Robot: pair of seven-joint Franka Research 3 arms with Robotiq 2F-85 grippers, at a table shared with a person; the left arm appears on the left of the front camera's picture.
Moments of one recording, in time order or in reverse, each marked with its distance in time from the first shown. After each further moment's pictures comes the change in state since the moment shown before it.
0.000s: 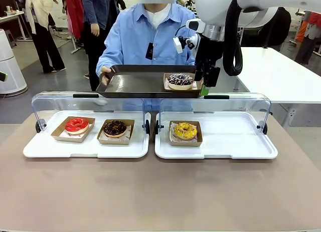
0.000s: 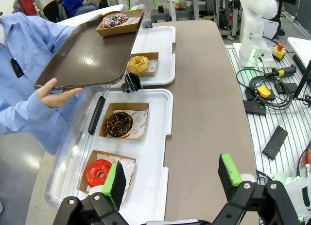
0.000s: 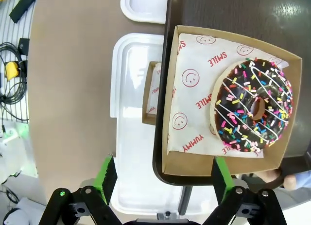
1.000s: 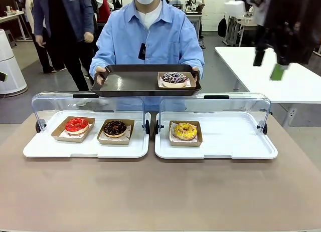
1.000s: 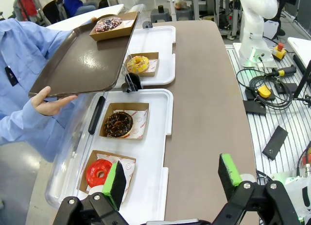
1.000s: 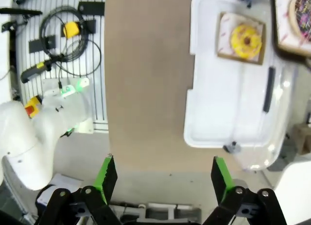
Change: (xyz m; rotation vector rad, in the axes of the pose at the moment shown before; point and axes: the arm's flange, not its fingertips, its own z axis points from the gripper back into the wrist) left arm 0.000 0.000 0.000 0.001 0.000 0.001; right arm -0.078 0.139 0.136 0.098 0.119 -0.073
